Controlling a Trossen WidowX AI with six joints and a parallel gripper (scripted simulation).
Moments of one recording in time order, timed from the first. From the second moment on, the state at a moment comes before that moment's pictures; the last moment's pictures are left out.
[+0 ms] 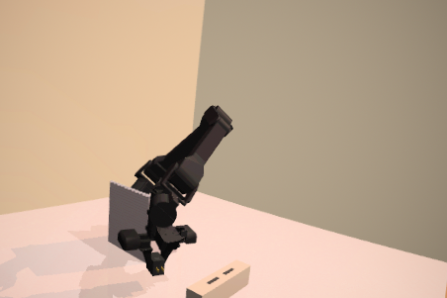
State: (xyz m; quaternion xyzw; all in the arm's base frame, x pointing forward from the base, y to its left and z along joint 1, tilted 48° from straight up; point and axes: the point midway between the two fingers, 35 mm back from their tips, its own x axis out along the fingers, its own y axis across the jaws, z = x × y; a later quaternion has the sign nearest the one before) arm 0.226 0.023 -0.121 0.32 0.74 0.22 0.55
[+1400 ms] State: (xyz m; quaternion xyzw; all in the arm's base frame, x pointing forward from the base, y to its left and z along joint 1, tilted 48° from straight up) arm 0.259 0.074 -0.108 0.21 0.68 0.35 0.61
